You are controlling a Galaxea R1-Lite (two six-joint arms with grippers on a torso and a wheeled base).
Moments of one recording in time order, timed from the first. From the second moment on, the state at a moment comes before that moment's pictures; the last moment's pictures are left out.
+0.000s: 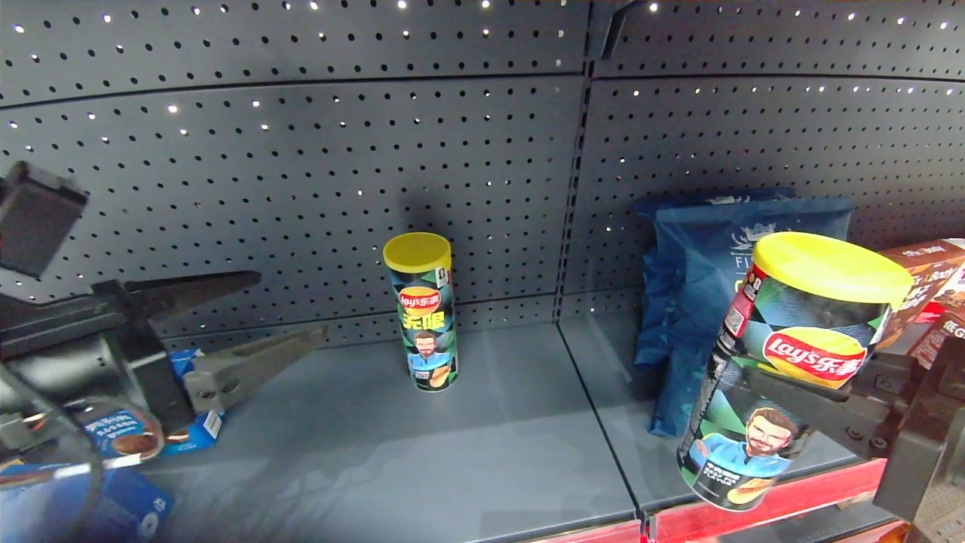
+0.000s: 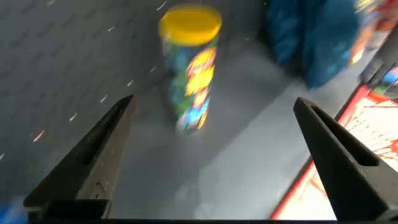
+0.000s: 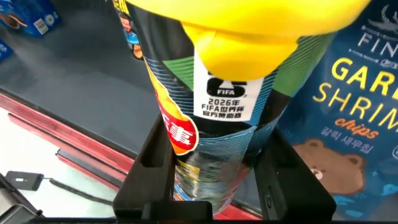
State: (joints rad) left arm -0.23 1.20 -0.62 -0.46 -0.43 0.04; right arm 0.82 1.08 -0.64 -0.27 -0.23 -0.03
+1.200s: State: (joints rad) left arm -0.12 1.80 -0.63 -1.07 -0.88 0.04; right arm 0.82 1.08 -0.63 -0.27 -0.22 -0.03
